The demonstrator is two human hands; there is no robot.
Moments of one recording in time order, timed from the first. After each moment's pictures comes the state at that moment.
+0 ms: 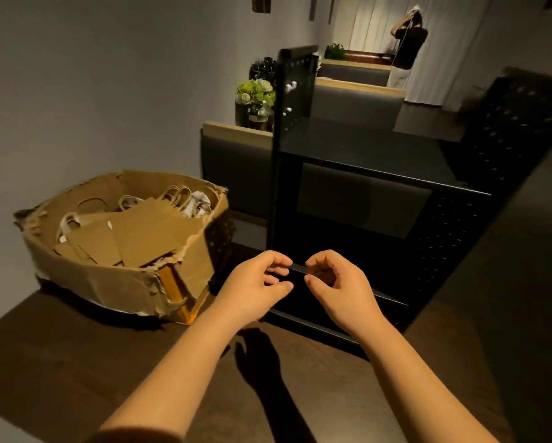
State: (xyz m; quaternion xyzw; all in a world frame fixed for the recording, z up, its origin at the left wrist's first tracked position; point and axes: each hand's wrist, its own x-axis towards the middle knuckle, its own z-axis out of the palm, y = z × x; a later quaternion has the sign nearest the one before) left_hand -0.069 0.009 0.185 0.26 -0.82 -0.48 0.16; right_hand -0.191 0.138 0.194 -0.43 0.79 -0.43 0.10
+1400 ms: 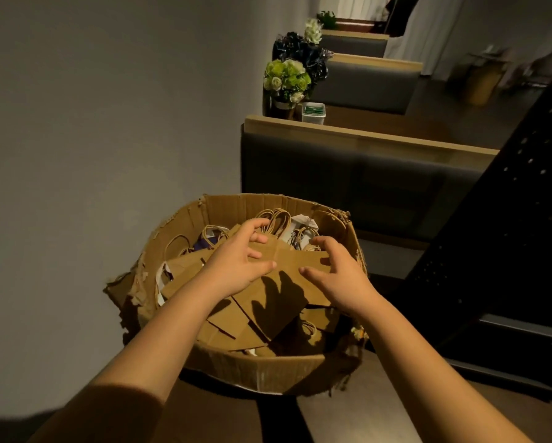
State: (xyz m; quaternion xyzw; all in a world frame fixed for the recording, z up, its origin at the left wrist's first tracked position) left_hand 0.055 -0.389 0.187 0.25 -0.85 -0.45 0.10; right_hand -0.066 -0.229 0.181 -0.35 0.84 -0.38 0.19
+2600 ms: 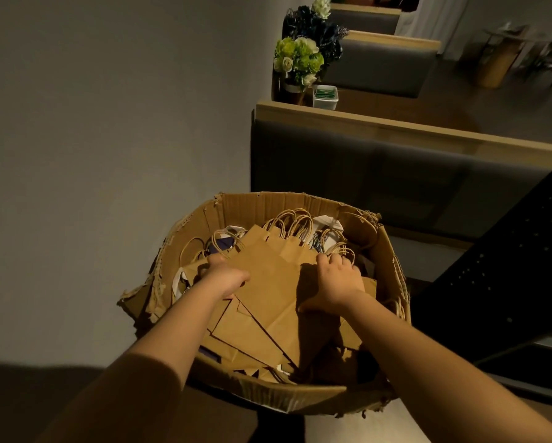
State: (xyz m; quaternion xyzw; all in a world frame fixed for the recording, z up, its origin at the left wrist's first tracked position) left_hand 0.040 -0.486 0.097 0.57 -0.64 -0.51 -0.01; right_hand -0.097 -0.316 0.108 -0.38 0.92 0.05 0.14
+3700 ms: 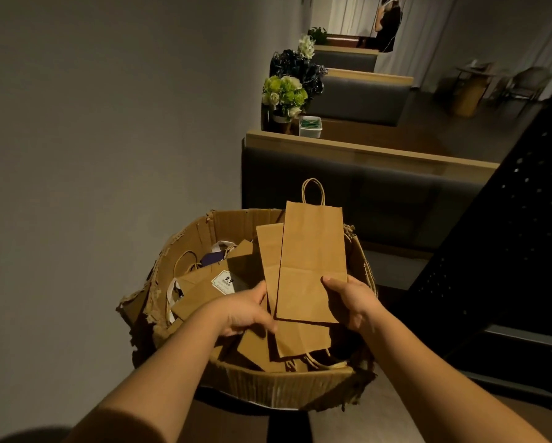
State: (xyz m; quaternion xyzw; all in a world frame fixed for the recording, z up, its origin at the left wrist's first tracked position) left_hand 0.059 -0.405 0.147 0.27 -0.72 -0.60 -0.21; right_hand -0.083 -0.243 0.147 0.03 0.65 -0.65 0.40
